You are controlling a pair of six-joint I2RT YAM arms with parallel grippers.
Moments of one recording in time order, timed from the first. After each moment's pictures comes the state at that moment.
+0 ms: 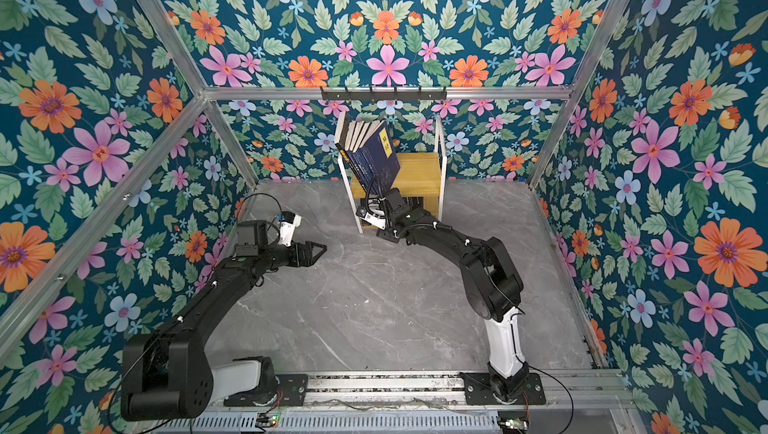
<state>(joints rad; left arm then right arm) -0.03 1.26 0.77 -0.26 0.62 -0.07 0.63 2.01 1.61 -0.40 0.10 -0.70</state>
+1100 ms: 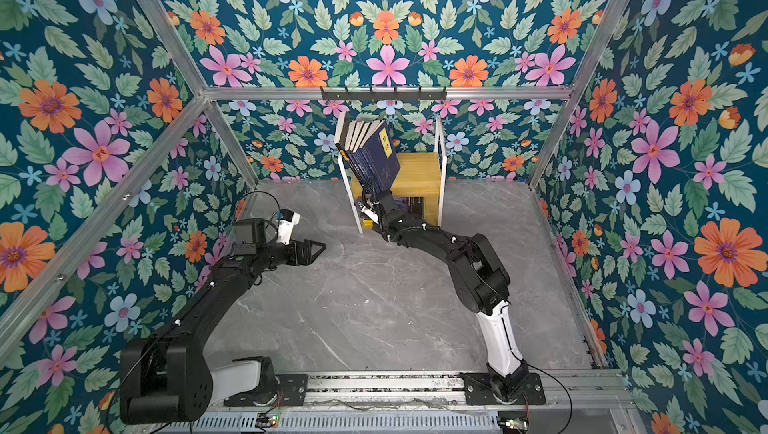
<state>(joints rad) -0.03 1.25 0.79 -0.28 0.62 -0.06 0.66 2.10 1.62 -0.19 0.29 -0.58</state>
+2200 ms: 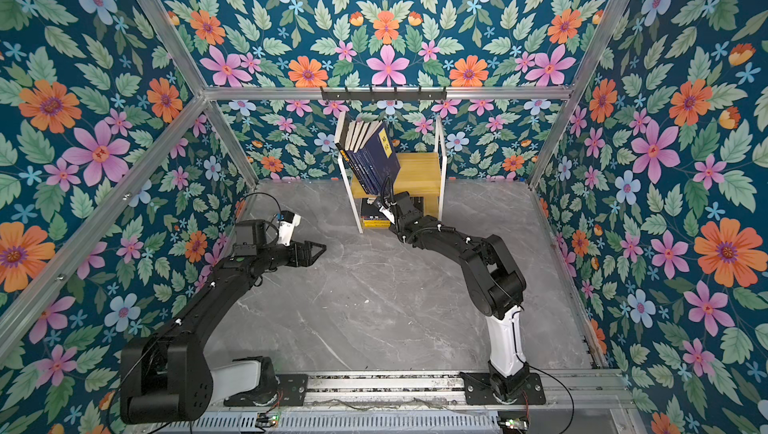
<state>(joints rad) -0.03 1.25 0.78 -0.28 0.63 -0.06 0.58 2.01 1.46 -0.16 0.32 -0.55</state>
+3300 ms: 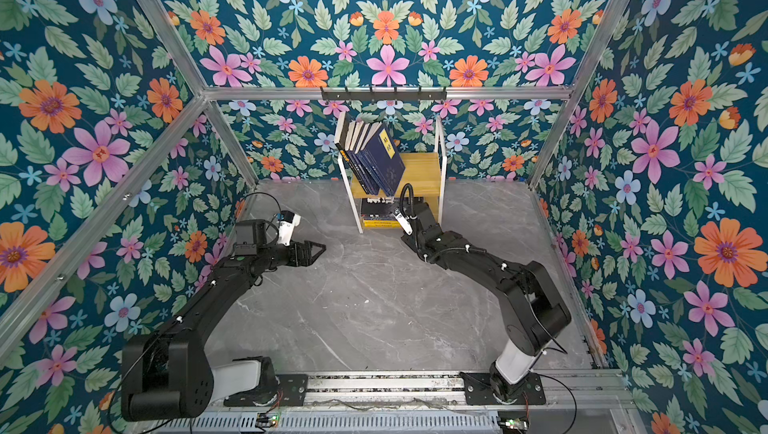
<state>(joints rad) -0.02 1.26 0.78 -0.28 0.63 -0.05 0.57 1.62 1.10 -0.13 0.24 -0.36</state>
